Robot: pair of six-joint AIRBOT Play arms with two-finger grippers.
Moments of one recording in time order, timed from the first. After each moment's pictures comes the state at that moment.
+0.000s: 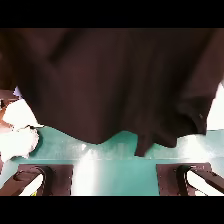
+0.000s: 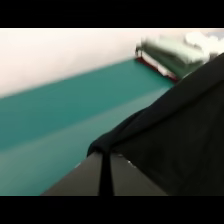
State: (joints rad) left arm -0.07 -0.88 1.82 1.06 -1.26 -1.36; right arm -0.14 -1.11 1.99 -1.01 1.27 1.37
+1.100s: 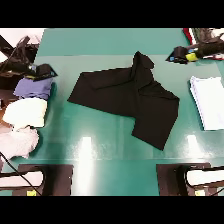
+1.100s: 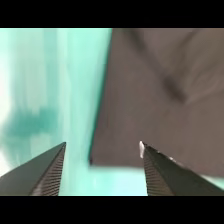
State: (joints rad) left arm 0.18 -1.46 1.41 1.05 -1.15 -1.31; right arm -0.11 -1.55 1.76 -1.02 1.35 1.33
